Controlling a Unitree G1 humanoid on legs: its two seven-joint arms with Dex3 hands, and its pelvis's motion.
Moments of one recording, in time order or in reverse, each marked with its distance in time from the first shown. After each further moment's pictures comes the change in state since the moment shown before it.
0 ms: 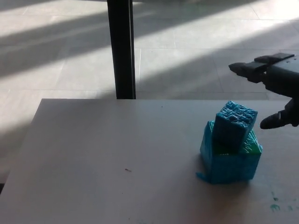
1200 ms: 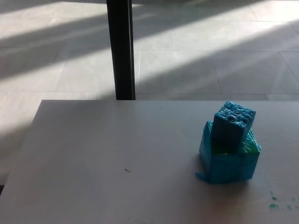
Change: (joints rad) left_arm 0.036 -0.002 0.001 -0.016 -0.009 0.000 -0.004; right_arm 0.628 -0.135 -0.828 0.285 0.318 0.068 -0.264
